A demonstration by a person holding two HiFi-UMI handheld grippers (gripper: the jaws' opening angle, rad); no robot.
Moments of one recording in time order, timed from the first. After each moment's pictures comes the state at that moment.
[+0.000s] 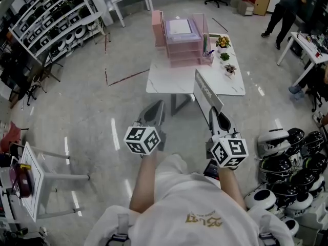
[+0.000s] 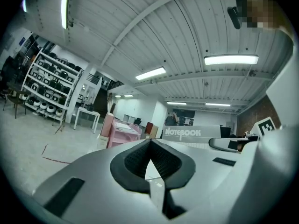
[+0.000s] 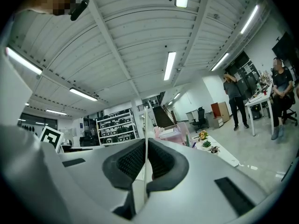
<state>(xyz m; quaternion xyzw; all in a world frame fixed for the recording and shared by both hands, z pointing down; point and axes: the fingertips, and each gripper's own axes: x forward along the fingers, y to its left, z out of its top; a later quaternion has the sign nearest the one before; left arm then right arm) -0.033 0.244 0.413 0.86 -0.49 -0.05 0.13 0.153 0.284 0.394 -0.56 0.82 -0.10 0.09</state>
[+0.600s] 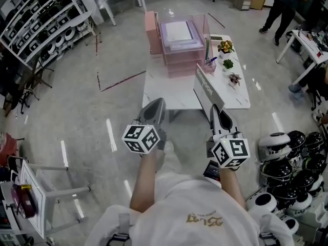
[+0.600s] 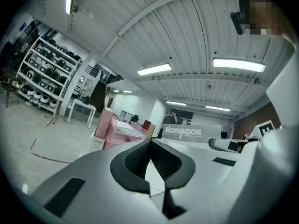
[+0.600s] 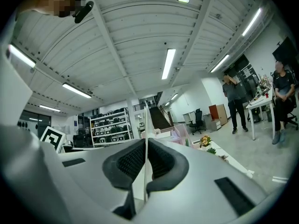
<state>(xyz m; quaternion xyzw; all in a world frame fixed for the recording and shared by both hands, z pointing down) -0.043 0.094 0.424 0.87 -0.47 -0.06 0.17 0.138 0.143 0.392 -0.58 0.81 -0.09 0.08</state>
